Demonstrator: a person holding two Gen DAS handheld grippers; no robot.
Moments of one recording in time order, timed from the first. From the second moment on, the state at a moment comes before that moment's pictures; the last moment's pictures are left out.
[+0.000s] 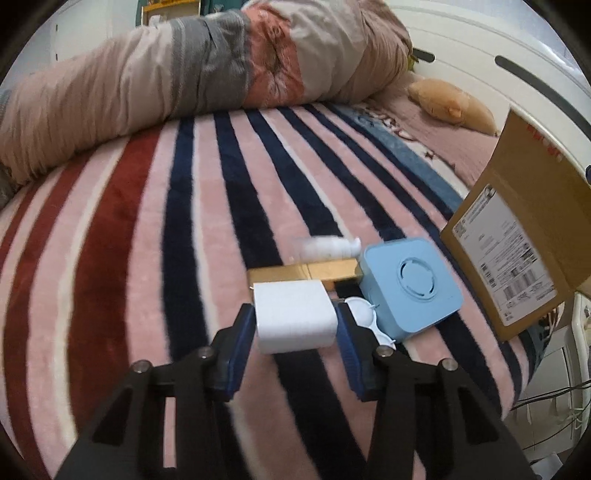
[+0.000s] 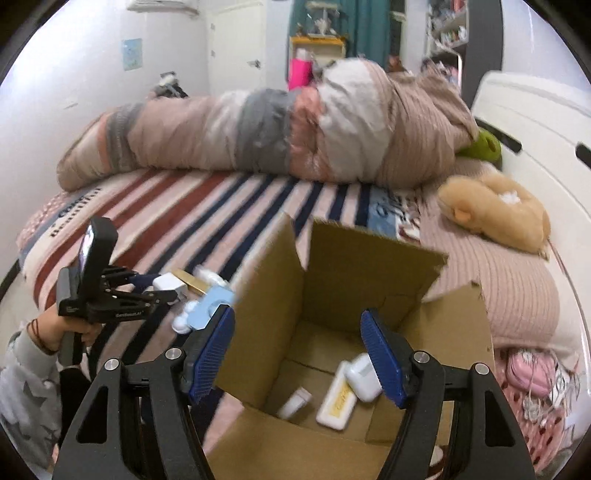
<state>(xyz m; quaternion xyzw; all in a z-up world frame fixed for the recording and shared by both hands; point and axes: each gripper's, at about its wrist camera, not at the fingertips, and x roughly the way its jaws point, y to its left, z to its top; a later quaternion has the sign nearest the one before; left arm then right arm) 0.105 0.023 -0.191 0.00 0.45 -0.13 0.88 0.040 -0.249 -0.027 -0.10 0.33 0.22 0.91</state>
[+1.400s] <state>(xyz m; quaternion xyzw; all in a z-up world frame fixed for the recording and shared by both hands) 0.111 -0.223 -0.016 0.17 0.44 -0.39 0.79 0.108 -0.093 -0.211 -0.09 0.43 0.33 0.84</state>
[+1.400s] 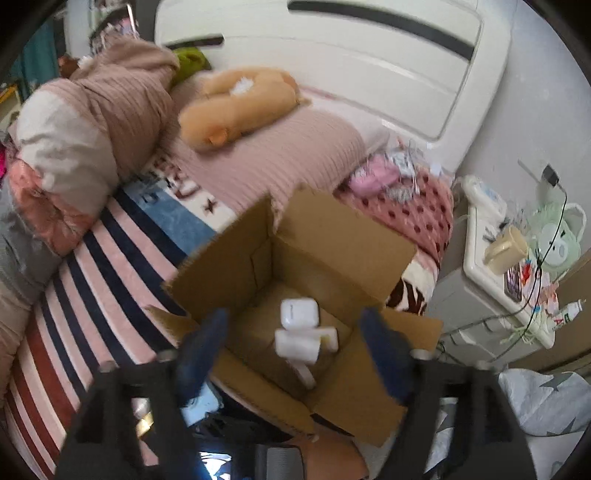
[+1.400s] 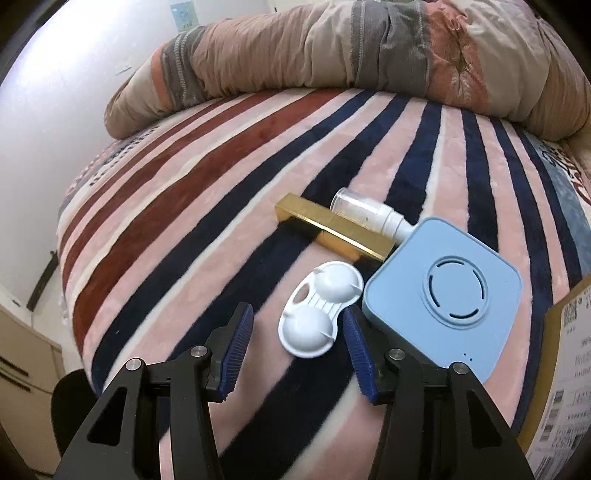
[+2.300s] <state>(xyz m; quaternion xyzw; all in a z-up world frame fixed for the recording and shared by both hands) 0.144 0.042 -0.164 0.01 0.45 -0.15 0.88 0.012 -0.245 -0.016 -0.10 0.30 0.26 0.91</state>
